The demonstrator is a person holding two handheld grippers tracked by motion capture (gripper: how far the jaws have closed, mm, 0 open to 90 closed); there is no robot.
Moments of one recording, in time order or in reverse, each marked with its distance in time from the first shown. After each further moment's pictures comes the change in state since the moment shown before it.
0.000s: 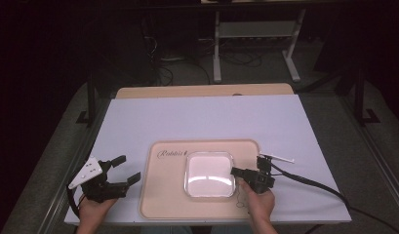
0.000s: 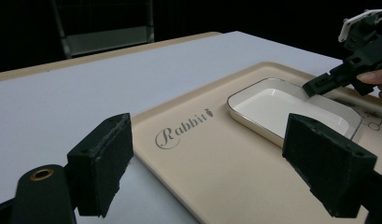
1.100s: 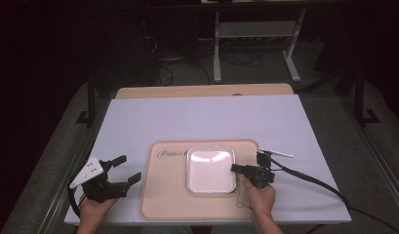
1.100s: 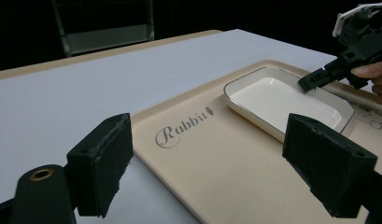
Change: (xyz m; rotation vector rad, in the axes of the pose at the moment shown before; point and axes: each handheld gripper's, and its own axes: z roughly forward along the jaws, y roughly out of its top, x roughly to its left) left arm 0.000 0.000 0.001 0.008 0.002 0.003; right arm -0.001 0.012 0.004 0.022 0.003 -0.016
